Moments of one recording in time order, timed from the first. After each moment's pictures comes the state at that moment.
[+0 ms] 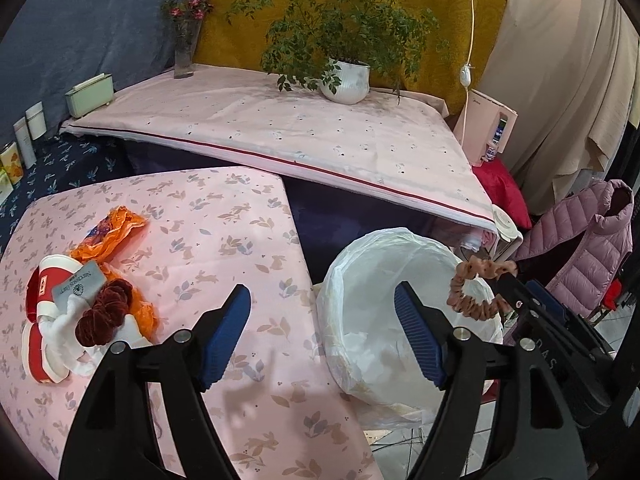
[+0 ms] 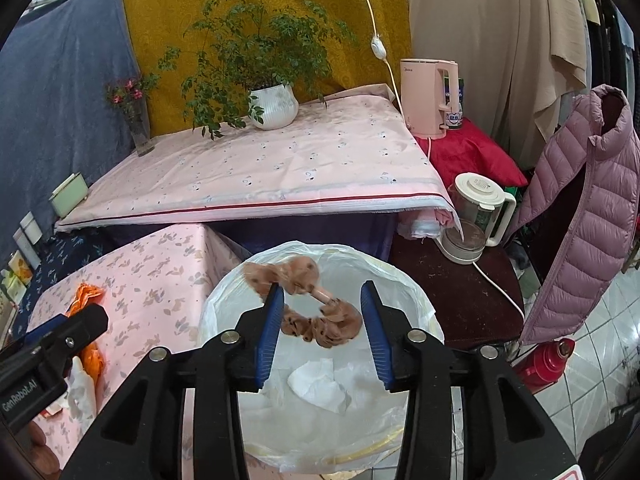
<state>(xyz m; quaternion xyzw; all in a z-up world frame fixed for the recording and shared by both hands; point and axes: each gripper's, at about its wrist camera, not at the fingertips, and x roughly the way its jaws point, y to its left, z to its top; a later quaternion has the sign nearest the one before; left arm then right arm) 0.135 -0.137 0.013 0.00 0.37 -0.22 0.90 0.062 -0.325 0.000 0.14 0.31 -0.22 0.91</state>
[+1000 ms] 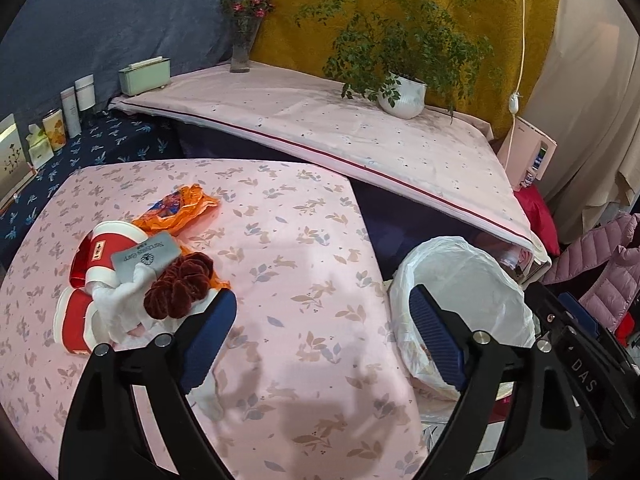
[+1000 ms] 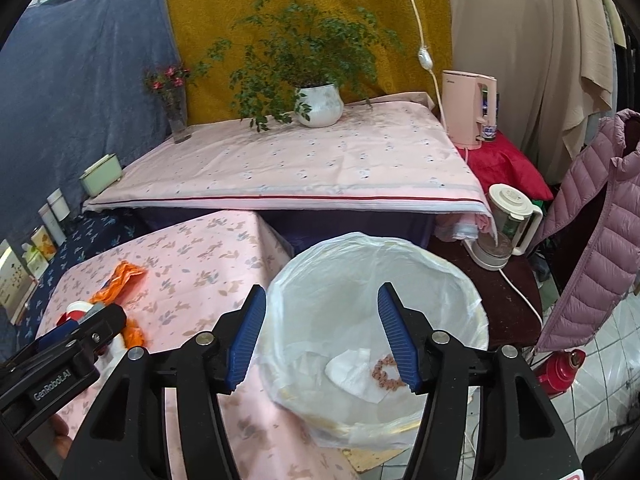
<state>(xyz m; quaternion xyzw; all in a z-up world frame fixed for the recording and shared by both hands) 0.130 -0.061 0.008 -0.03 0.37 -0.15 0.92 0.060 -0.262 0.015 0.12 0.31 -0.16 0.93</state>
